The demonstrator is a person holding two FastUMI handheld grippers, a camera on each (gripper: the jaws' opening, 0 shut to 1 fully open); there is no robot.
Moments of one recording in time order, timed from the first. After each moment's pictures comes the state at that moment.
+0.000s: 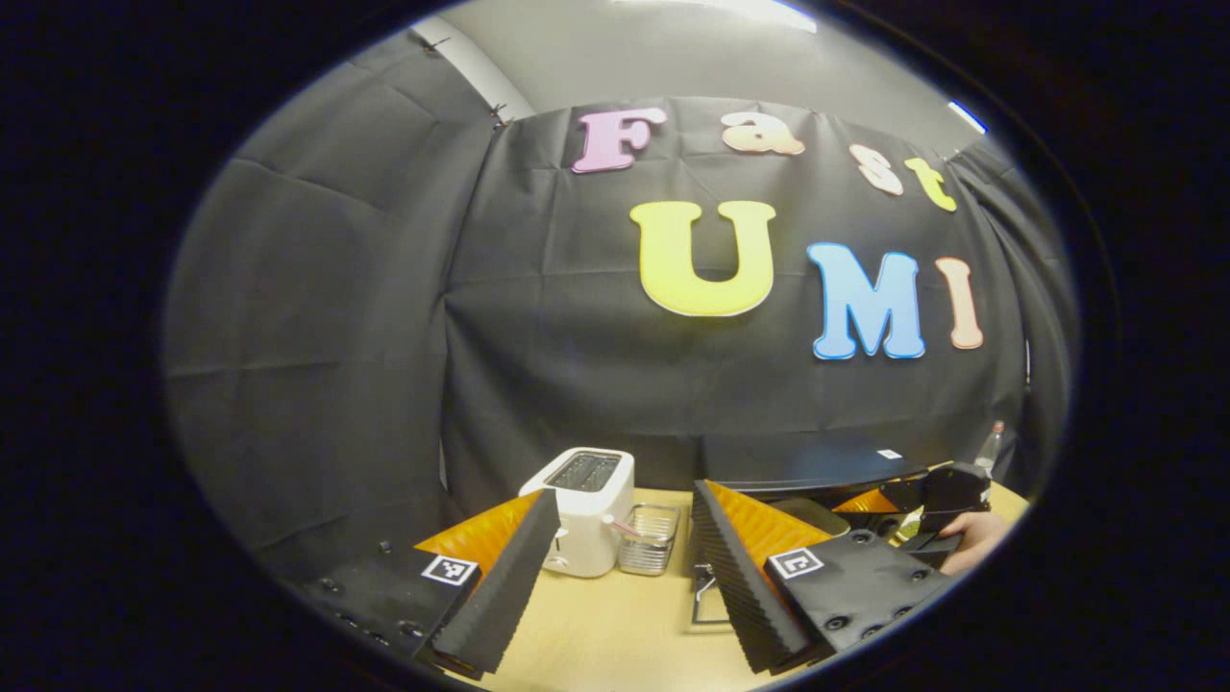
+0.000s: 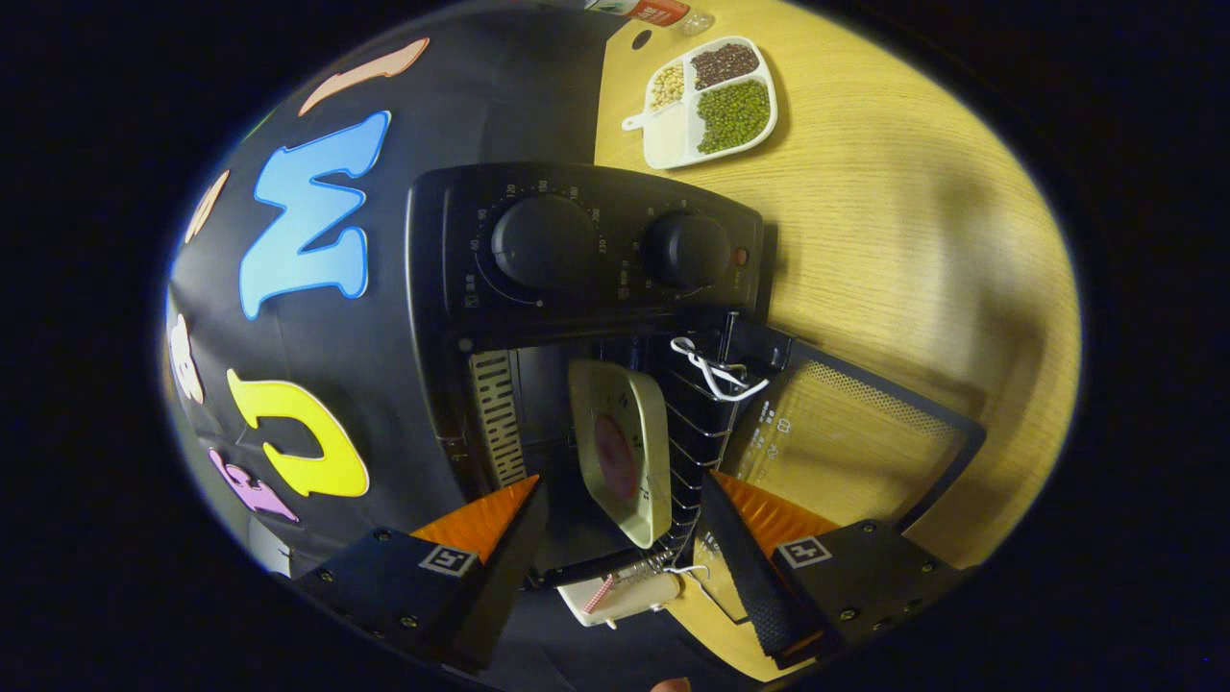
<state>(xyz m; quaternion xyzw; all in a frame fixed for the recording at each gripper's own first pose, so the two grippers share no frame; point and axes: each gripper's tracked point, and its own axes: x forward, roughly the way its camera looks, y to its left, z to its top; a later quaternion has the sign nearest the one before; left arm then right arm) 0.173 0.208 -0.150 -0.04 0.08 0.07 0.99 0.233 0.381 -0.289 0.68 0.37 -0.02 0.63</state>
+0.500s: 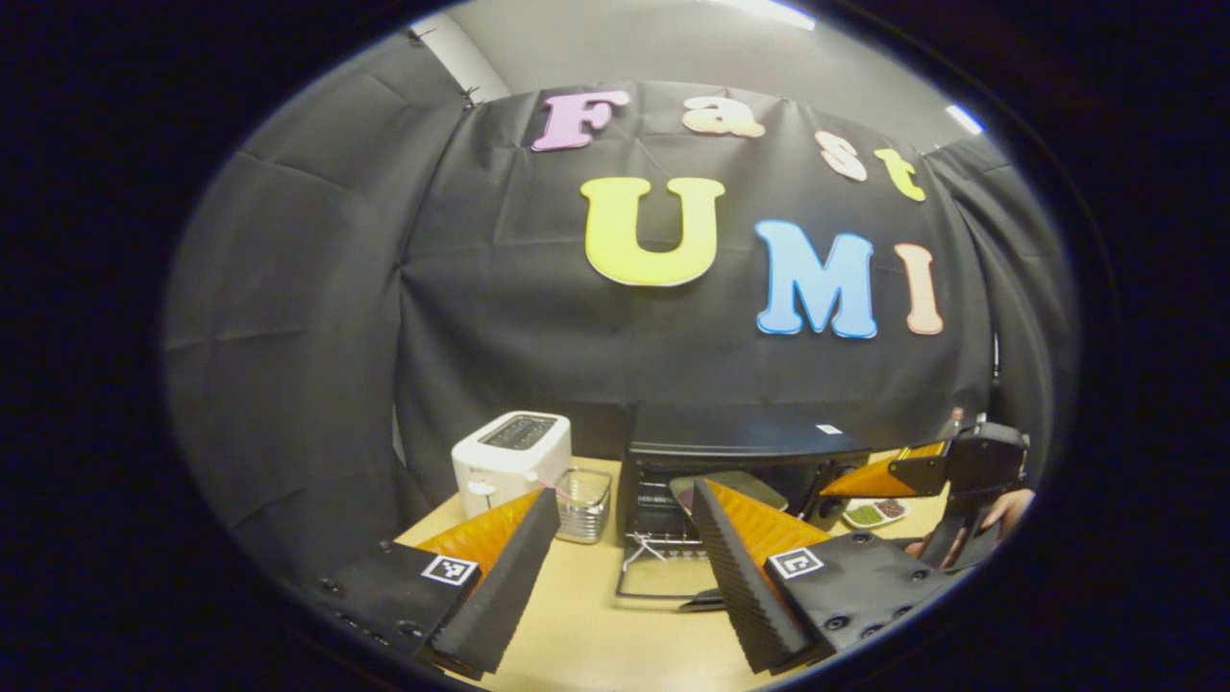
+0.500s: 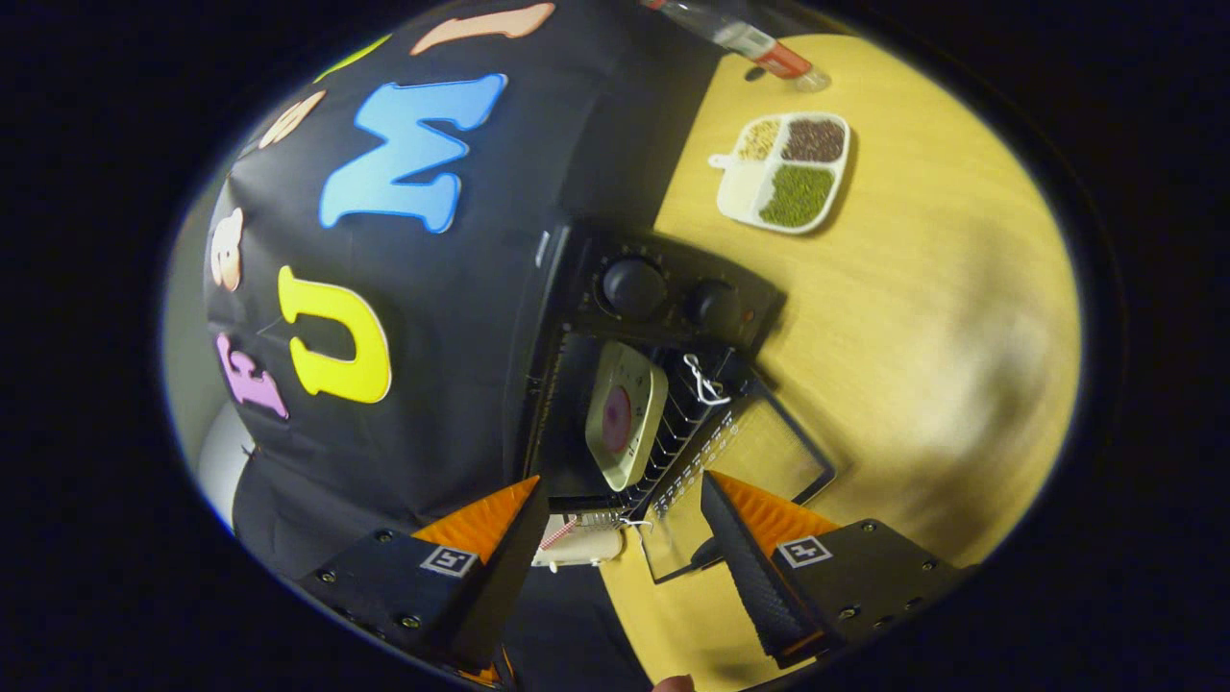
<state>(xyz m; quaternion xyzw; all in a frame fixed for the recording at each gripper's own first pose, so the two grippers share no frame) 0.150 0.120 -0.188 -0.06 0.12 0.01 0.99 0.167 0.316 -0.245 0.55 0.37 0.09 0.74</state>
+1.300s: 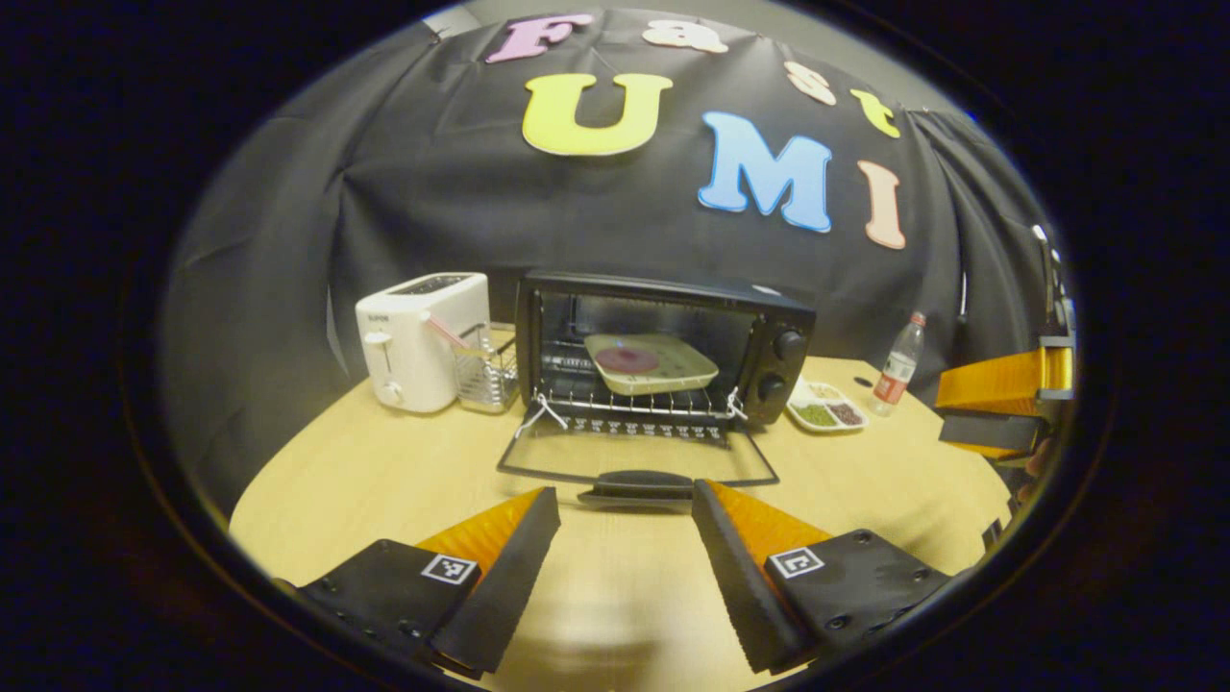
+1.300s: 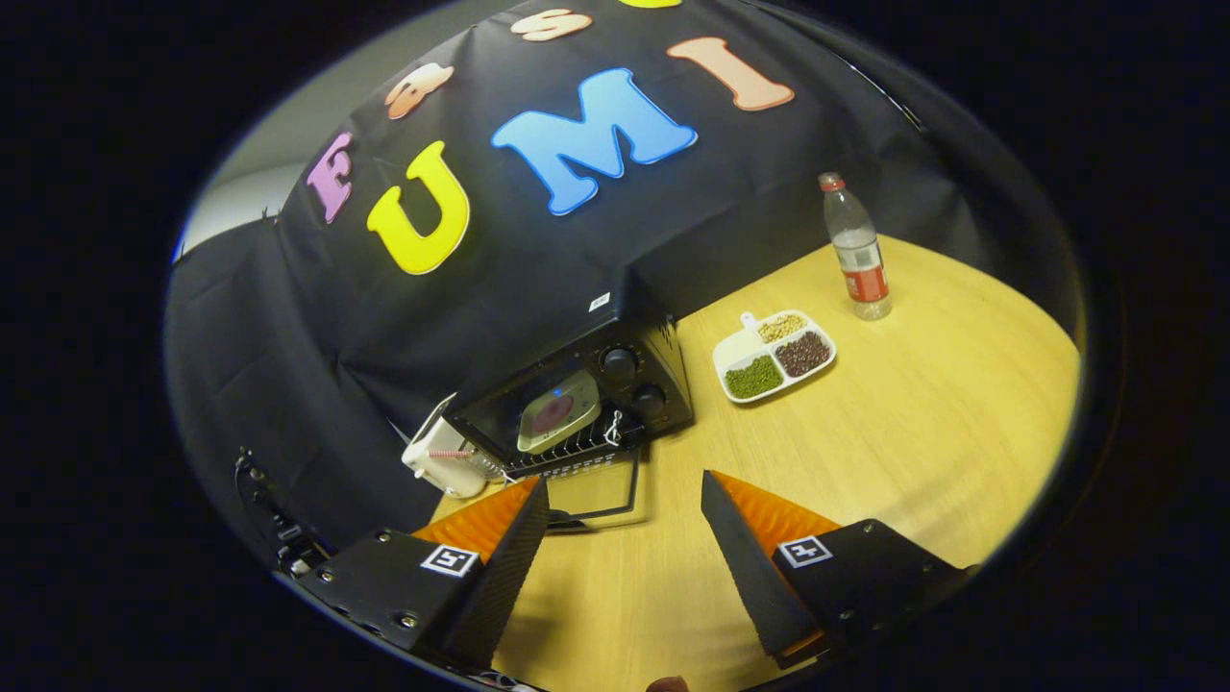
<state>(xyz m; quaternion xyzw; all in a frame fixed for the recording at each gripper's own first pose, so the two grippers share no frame) 0.122 0.018 -0.328 -0.08 0.28 -0.06 0.95 0.087 0.189 -0.232 0.23 0.31 0.15 0.91</state>
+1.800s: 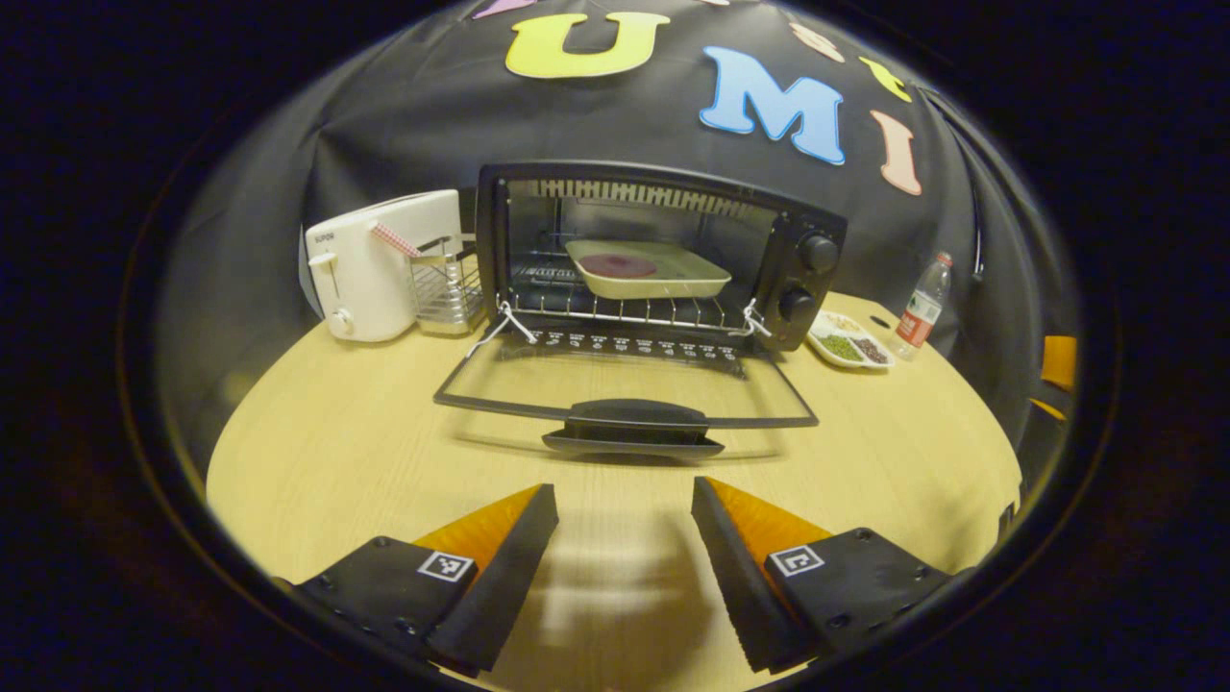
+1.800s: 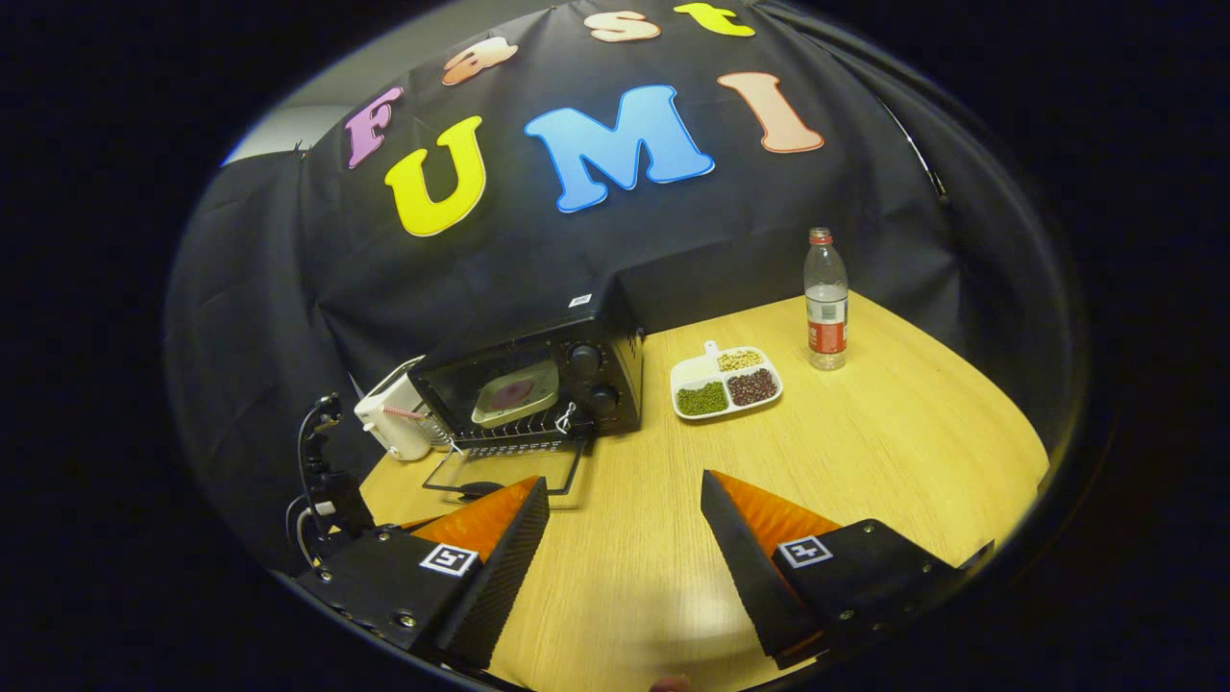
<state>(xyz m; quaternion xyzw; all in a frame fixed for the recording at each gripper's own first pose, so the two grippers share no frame) 0.146 -0.005 -0.407 -0.07 0.37 -0.07 0.92 0.064 0.150 -0.233 0.14 0.30 0.12 0.94</state>
